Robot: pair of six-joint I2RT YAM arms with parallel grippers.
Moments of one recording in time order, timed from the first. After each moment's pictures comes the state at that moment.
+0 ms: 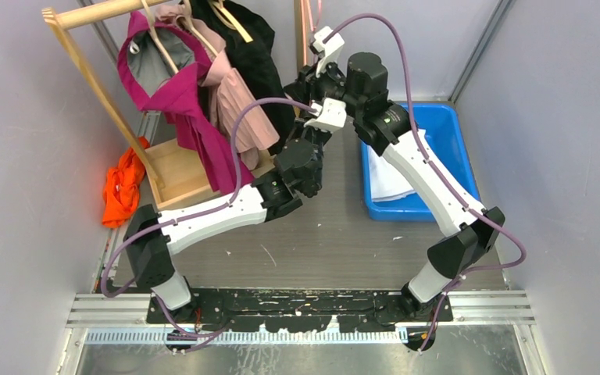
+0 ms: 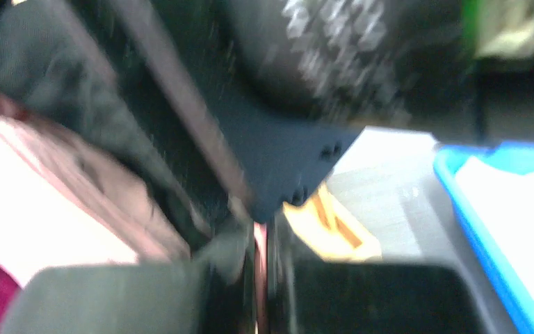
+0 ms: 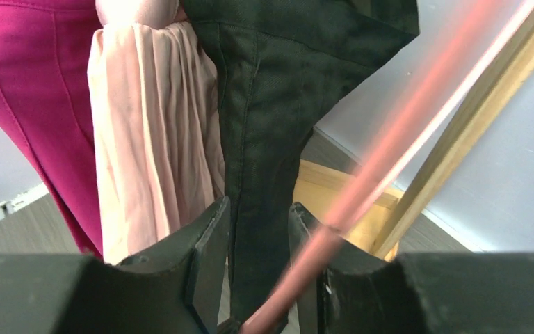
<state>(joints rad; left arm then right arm) -1.06 1.66 1.47 0.43 -1.00 0.53 0.57 1.62 1.82 -0.26 -0.29 0.00</state>
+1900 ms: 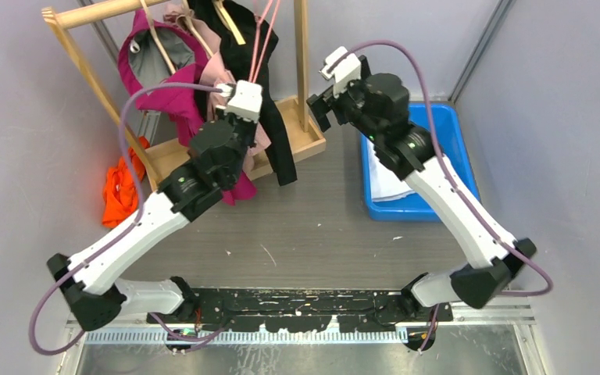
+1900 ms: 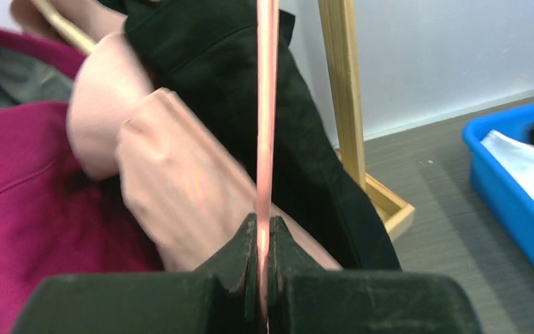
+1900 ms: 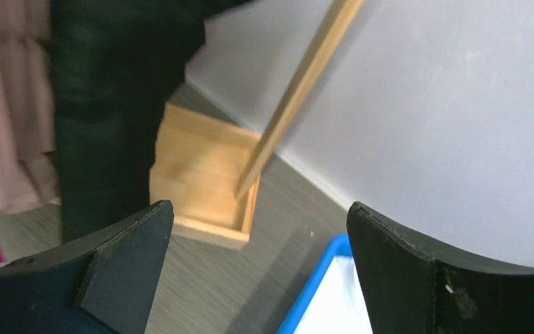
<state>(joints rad) -0.82 1.25 1.34 -0.06 -0.70 0.26 0.60 1.35 1.64 -0.34 0.04 -0.35</state>
